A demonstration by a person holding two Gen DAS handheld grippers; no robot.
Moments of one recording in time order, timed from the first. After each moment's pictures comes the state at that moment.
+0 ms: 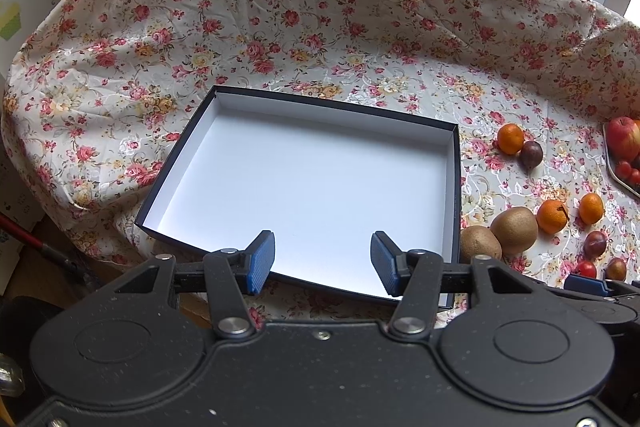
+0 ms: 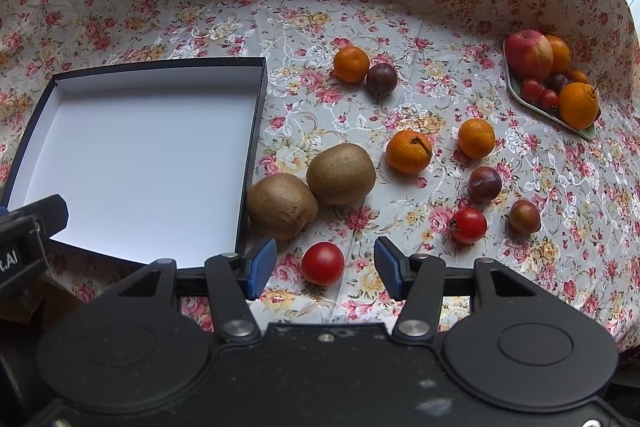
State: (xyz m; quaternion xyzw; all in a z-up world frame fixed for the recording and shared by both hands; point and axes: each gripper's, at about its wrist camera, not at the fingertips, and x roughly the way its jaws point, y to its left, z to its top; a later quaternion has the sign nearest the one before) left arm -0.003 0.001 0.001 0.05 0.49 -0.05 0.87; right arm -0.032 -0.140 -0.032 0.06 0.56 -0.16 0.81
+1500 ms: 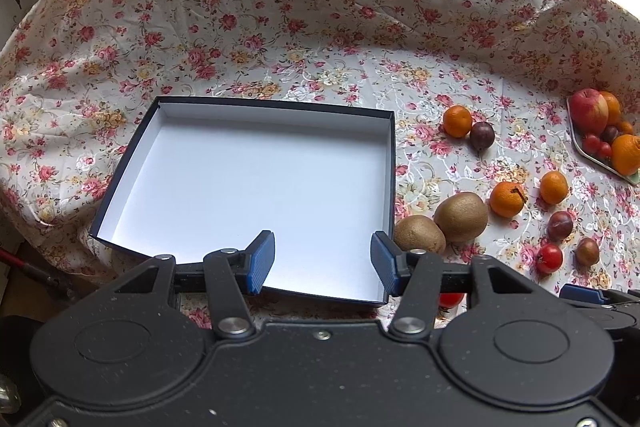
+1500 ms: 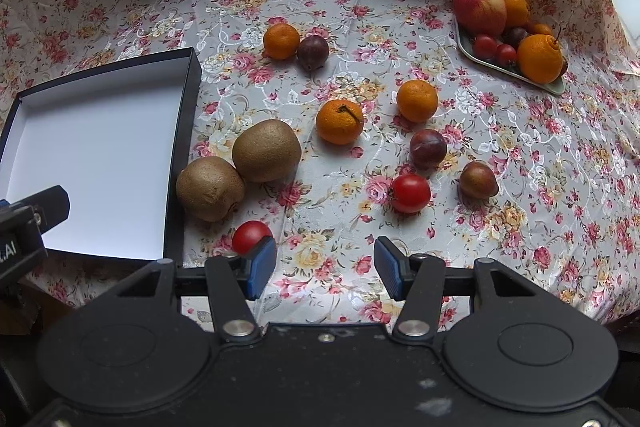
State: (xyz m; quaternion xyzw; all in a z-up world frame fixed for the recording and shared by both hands) left arm -0.011 -0.050 0.002 0.07 0.49 -0.10 0.86; right arm -0.055 -0.190 -0.035 0.10 0.57 -0.20 0.79
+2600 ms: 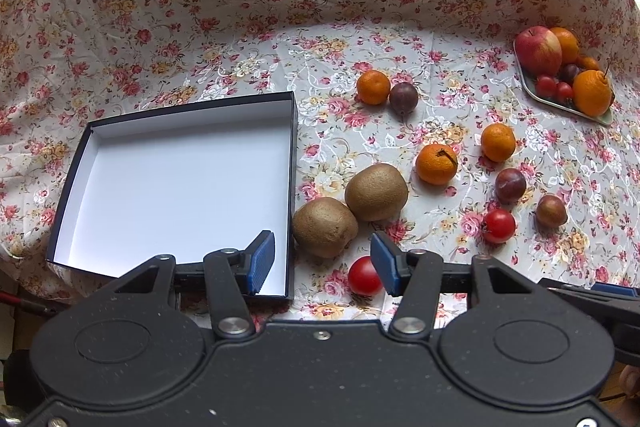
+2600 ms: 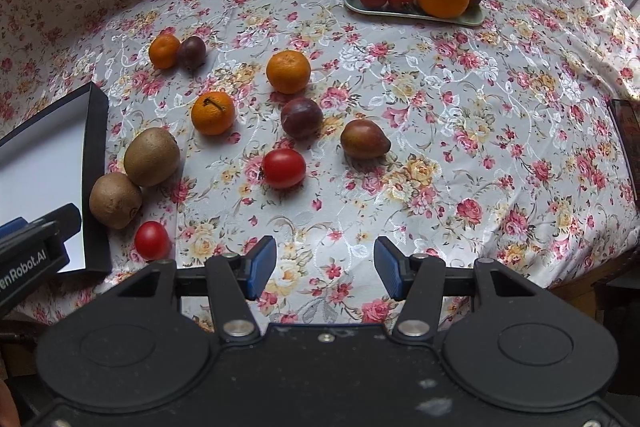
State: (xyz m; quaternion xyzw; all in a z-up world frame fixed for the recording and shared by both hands) left arm -0.031 -0.138 -0.012 0.14 0.51 -0.14 0.84; right arm -0.110 -0.279 -0.033 0.18 0.58 -0.26 0.75
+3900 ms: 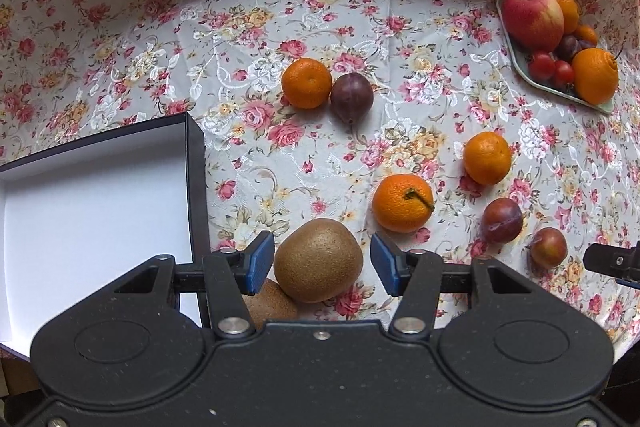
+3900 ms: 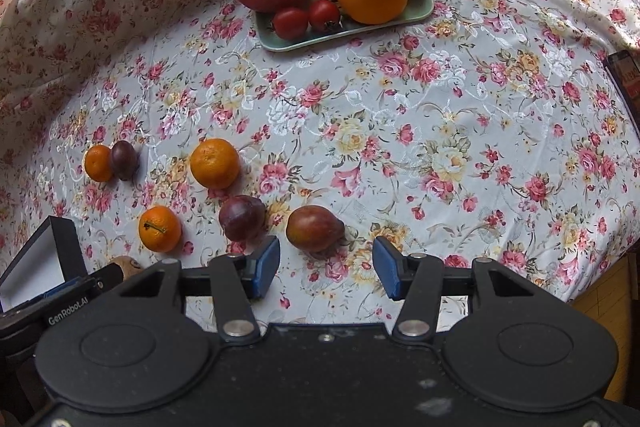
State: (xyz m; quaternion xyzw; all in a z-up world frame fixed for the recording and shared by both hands) left arm 0.056 -0.201 -0.070 0.15 0.59 -0.21 0.77; right arm -0.081 -0.382 -0.053 0.31 0.55 -0.31 0.71
